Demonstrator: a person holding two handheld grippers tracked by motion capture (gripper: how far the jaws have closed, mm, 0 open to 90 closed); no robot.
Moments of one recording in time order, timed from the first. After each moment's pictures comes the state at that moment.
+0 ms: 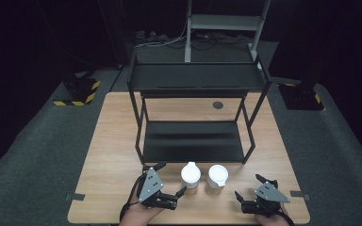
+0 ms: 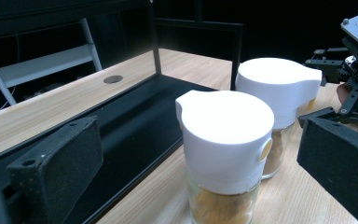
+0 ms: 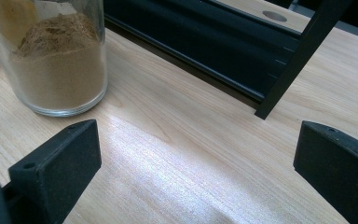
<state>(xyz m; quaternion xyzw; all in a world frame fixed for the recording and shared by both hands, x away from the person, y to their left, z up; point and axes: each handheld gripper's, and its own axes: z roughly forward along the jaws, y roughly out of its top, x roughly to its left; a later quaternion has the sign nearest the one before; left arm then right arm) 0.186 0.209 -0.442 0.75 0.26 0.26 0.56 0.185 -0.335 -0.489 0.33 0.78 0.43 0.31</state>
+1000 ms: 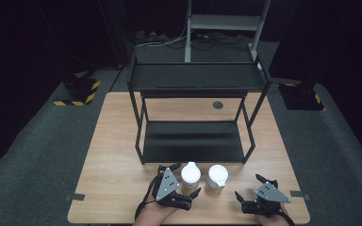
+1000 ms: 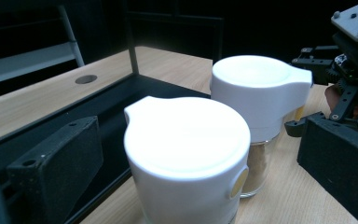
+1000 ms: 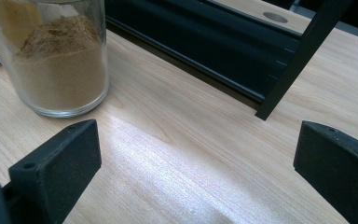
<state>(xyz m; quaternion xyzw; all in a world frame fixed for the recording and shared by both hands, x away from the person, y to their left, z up) 0.201 0.175 -0.457 0.75 0.25 0.23 0.56 0.185 -0.337 -0.489 0.33 0.78 0.43 0.31</state>
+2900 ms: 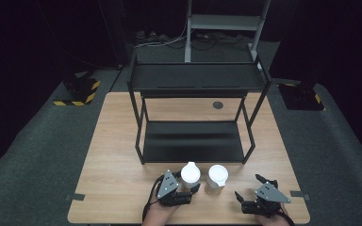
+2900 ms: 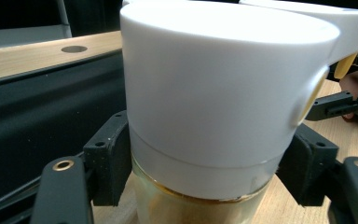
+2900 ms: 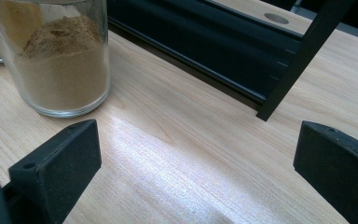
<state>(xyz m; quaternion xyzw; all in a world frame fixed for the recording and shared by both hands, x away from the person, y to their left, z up) 0.217 0.177 -0.512 0.73 0.29 0.20 0.59 0.185 -0.337 -0.490 0.33 0.78 0.44 0.31</state>
